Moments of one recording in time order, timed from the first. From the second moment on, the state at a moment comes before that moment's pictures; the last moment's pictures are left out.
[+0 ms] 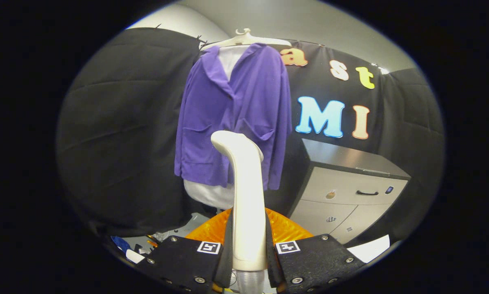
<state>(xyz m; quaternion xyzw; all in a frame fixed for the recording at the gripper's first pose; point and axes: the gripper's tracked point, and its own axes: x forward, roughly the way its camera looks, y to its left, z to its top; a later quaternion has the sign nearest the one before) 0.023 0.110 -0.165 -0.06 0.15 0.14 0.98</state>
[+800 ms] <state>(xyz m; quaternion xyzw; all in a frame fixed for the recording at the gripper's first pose) 0.030 -0.022 0.005 -0.04 -0.06 0.00 1.00</state>
